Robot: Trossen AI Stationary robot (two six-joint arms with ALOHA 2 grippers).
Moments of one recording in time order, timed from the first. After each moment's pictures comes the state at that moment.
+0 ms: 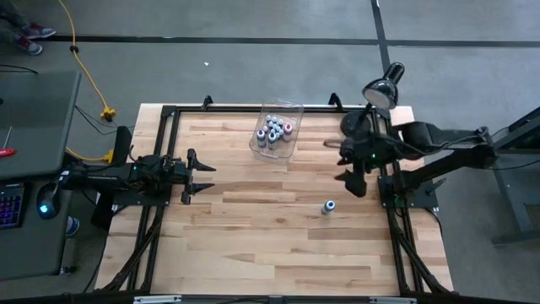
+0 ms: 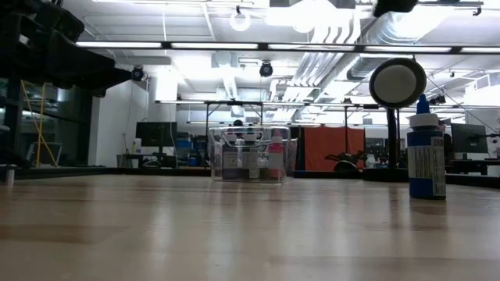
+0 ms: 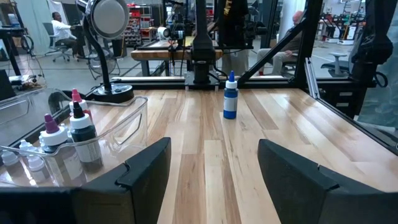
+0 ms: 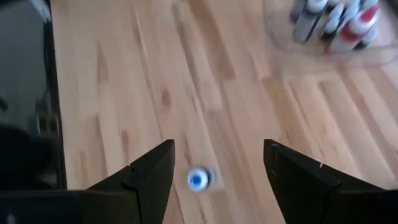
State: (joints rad) left arm -0.02 0.05 0.02 0.00 -0.01 0.02; right arm 0.08 1.14 1.37 -1.13 0.05 0.44
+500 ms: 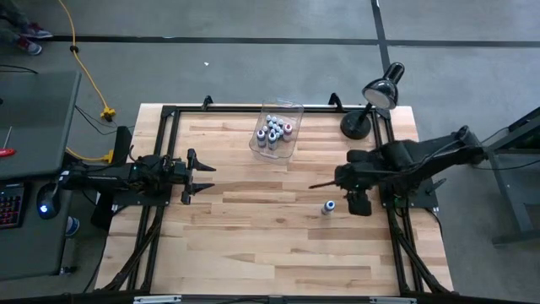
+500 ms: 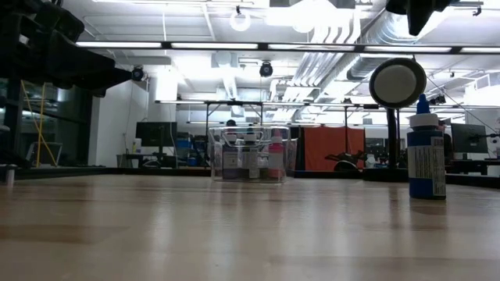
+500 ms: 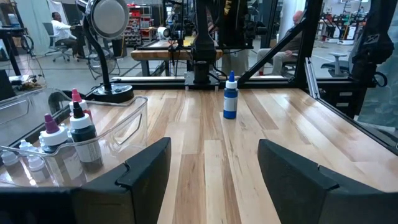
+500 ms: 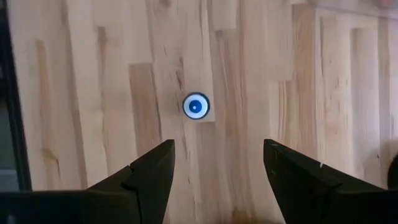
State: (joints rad) left arm -0.02 0.05 0.02 0.00 -0.01 0.02; right arm 0.26 1.27 1.37 -1.35 0.06 0.36
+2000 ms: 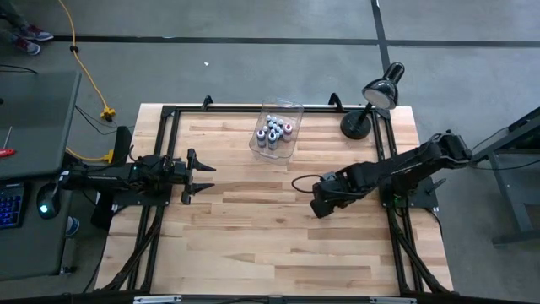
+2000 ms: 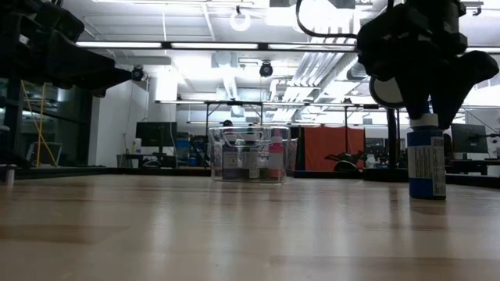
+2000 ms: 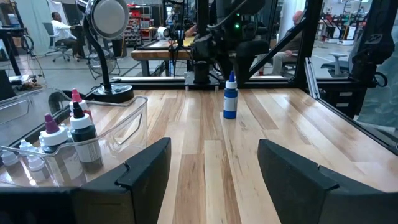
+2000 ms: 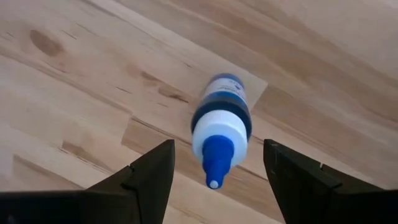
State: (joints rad) left arm -0.02 0.05 0.02 0.00 -0.01 0.02; right arm 0.23 1.46 1.02 -0.94 -0.08 1.37
